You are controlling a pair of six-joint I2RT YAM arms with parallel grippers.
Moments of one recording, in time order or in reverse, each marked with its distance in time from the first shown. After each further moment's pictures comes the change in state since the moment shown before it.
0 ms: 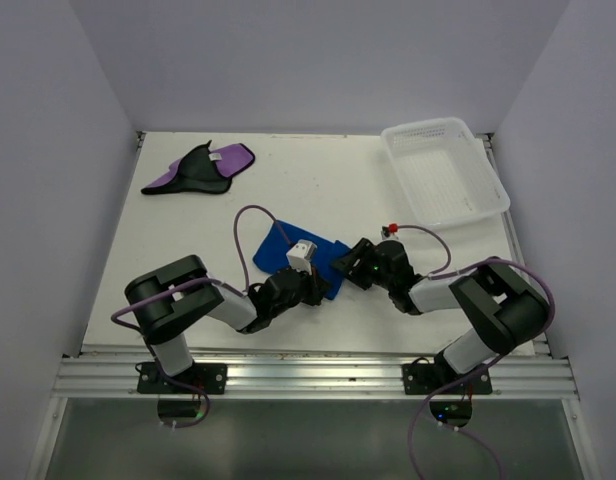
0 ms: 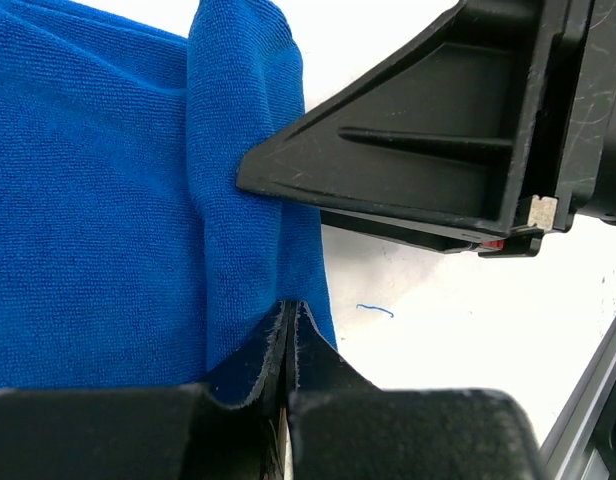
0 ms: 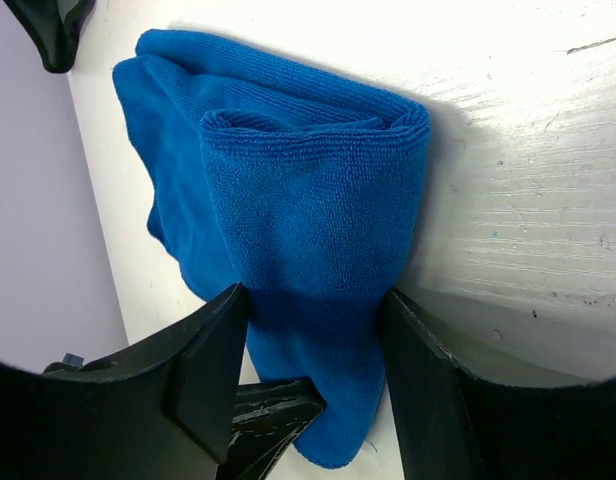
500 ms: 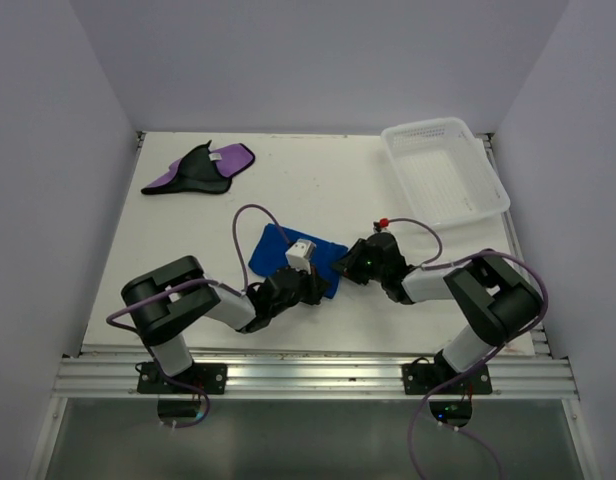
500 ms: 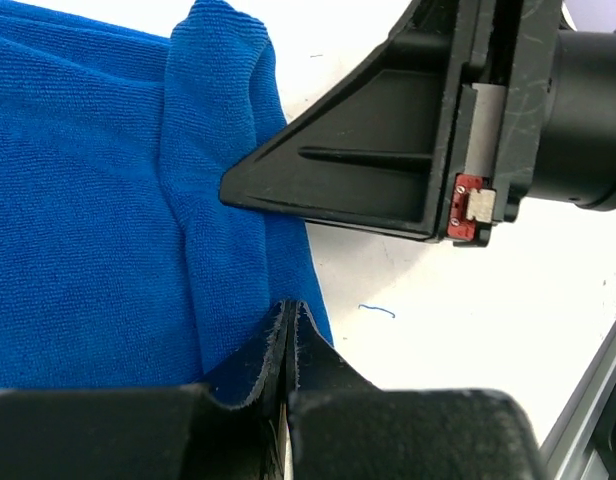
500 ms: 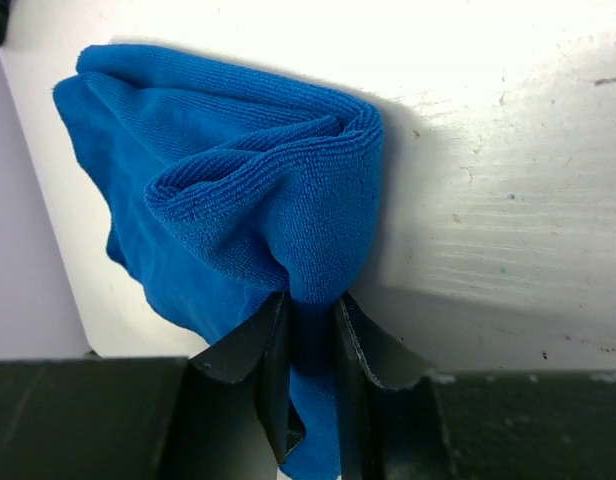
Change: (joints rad) left arm 0.002 -0.013 0.000 -0.016 -0.004 0.000; right arm 0.000 0.060 0.094 -0.125 -0.005 -0.058
